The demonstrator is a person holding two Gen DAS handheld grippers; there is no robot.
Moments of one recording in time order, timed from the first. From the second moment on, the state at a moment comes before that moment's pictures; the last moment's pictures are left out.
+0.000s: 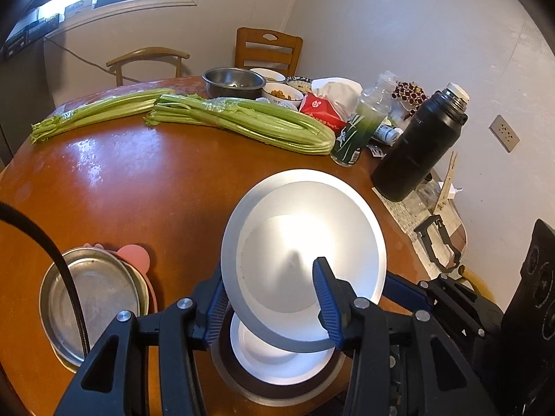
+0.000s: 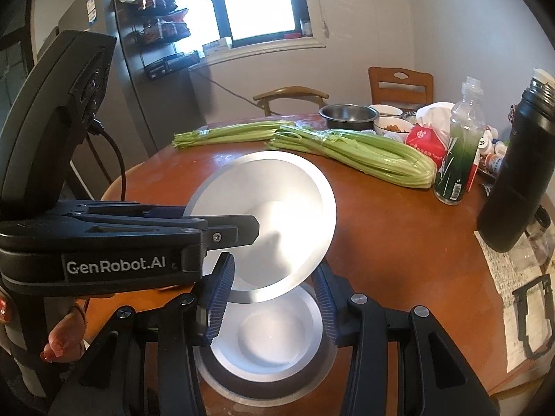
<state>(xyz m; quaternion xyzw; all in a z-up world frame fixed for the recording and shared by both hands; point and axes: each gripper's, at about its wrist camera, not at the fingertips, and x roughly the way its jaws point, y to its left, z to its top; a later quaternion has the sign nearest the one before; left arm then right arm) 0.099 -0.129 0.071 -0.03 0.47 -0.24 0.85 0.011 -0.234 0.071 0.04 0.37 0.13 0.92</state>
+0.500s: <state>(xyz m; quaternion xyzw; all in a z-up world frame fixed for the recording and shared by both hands) 0.079 -0.127 0.053 -0.02 0.48 -0.24 0.84 -0.010 -0.233 0.056 0.05 0.38 0.13 0.91</state>
